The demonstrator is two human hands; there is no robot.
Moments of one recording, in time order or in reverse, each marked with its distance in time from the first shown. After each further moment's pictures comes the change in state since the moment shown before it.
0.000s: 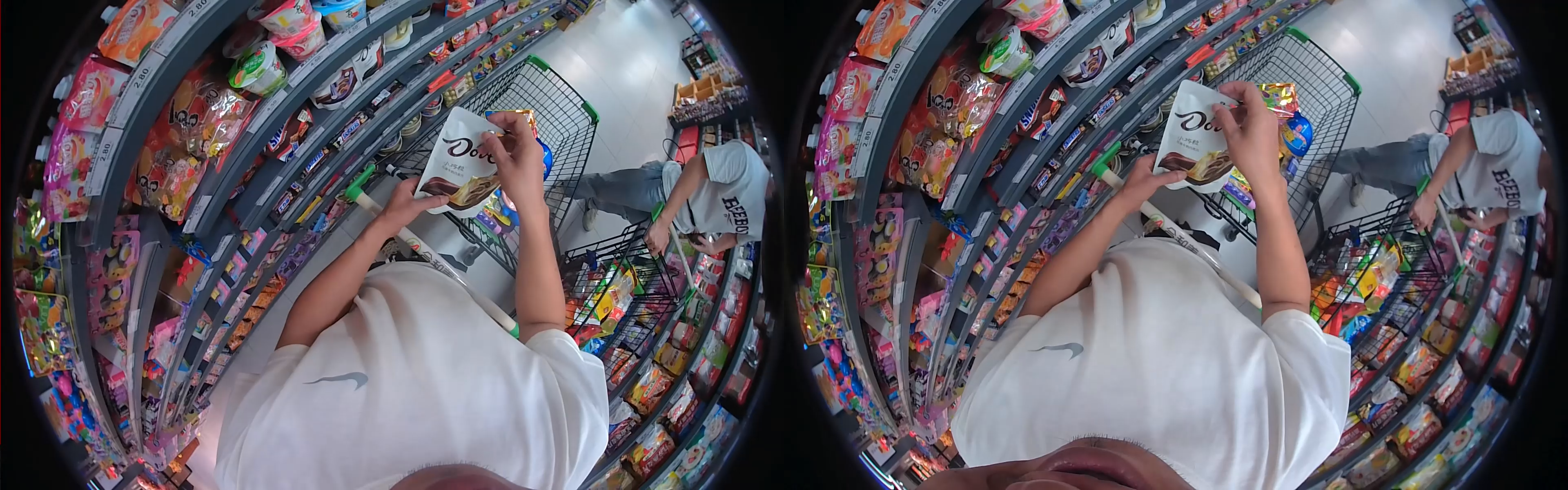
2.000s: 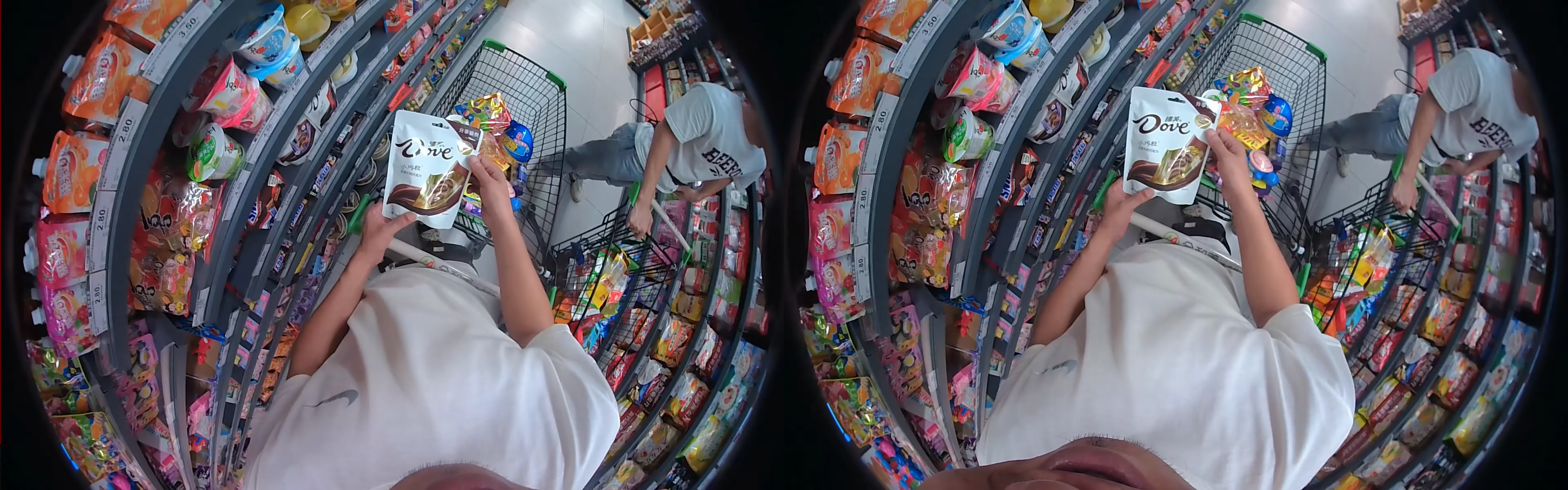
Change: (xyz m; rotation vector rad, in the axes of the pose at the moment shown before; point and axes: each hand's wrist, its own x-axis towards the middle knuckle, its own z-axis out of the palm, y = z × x) left_hand 0.041 0.005 -0.033 -0.152 -0.032 0.004; right_hand 0.007 0.110 0.009 0.542 0.094 0.565
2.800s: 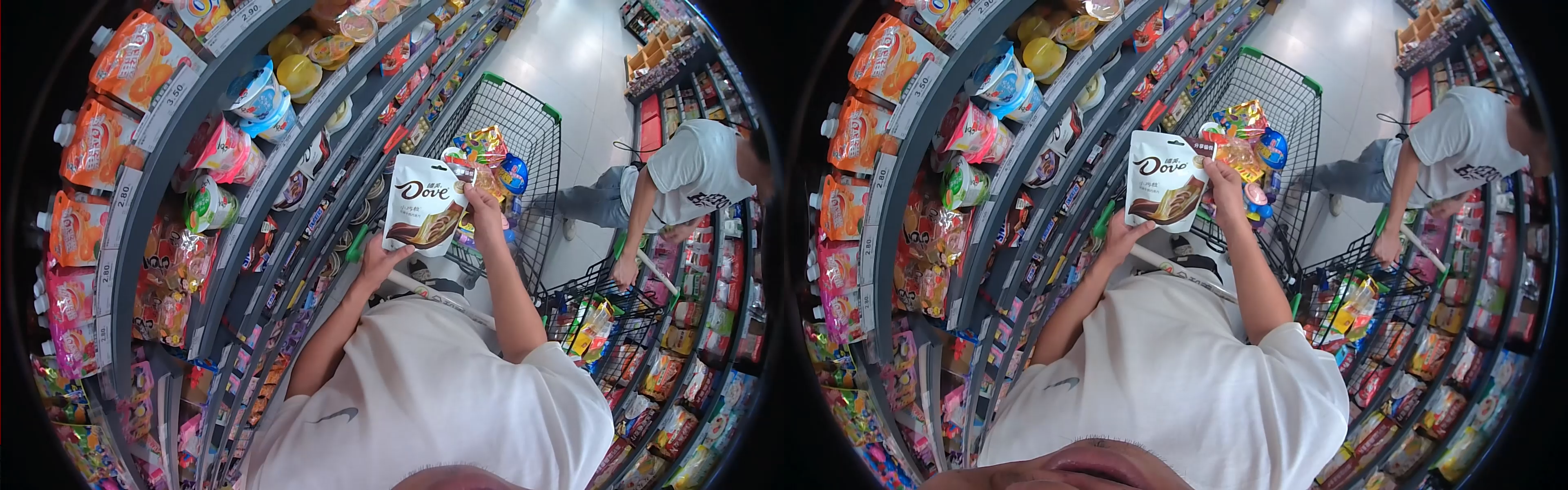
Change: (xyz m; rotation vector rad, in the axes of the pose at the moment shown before) left_hand 0.060 0.002 0.021 0.110 -0.037 0.095; right_hand 0.057 -0.039 -0.013 0.030 0.065 -0.006
